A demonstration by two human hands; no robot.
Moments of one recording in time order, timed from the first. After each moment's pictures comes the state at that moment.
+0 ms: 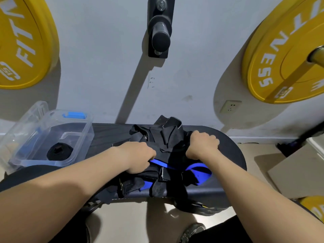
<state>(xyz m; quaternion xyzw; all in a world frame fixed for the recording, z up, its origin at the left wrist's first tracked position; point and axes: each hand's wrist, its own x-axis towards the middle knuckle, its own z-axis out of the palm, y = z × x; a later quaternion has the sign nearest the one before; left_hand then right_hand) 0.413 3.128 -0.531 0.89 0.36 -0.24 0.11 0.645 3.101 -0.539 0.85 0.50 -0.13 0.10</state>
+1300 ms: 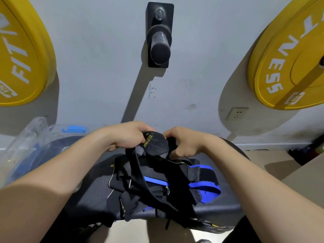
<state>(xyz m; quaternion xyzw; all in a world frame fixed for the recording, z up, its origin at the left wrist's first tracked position) 0.401 3.195 -0.468 0.75 0.47 0.00 0.47 0.626 3.160 -0.493 0.59 0.75 -0.30 0.00</state>
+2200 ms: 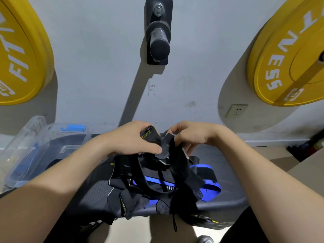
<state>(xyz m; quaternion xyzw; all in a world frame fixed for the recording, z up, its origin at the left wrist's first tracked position) 0.396 3.180 -0.476 0.79 0.44 0.06 0.43 0.635 3.153 -0.472 0.62 0.60 -0.50 -0.04</state>
